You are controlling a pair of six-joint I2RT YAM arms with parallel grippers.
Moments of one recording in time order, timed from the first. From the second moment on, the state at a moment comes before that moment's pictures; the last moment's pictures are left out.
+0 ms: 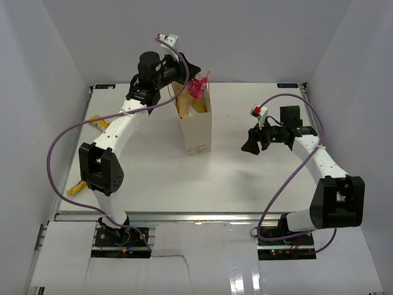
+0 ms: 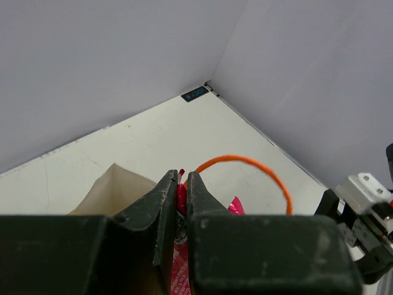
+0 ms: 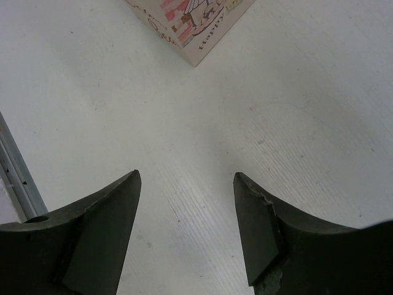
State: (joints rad) left arm -0.39 1.84 1.80 0.05 0.43 -0.27; right arm 0.10 1.39 1.02 -0.51 -0.82 -0.51
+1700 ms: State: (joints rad) left arm 0.03 1.18 1.05 -0.66 -0.32 -1.03; right arm 0.09 1.43 1.00 -0.53 -0.83 -0.55
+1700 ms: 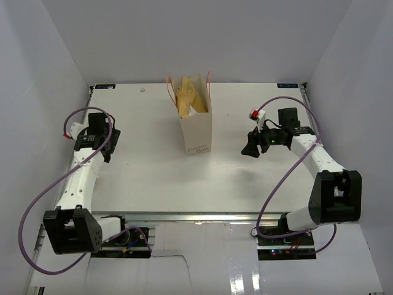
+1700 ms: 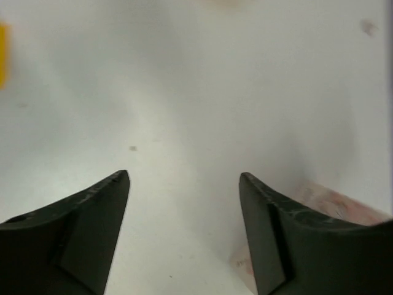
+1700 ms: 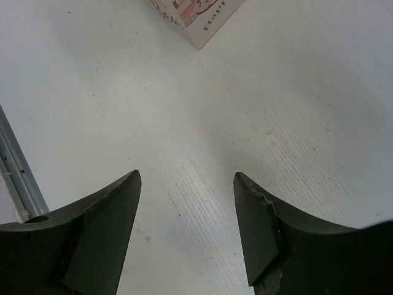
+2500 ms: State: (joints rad) left arm 0.44 1.47 0.93 -0.81 -0.50 -1.35; right arm 0.09 1.49 1.09 -0.61 -0.82 -0.58
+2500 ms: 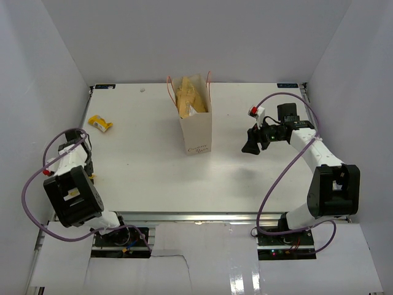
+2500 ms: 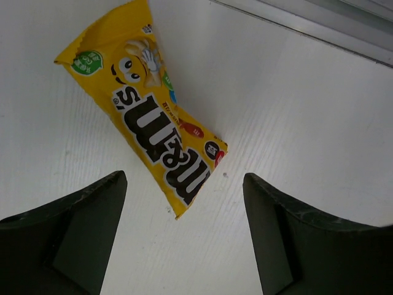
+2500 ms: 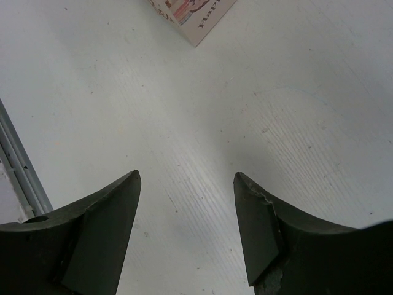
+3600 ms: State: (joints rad) left arm 0.46 1.25 0.74 -0.24 0.34 -0.85; right arm 0.12 1.47 1.31 -0.86 -1.02 -0.82
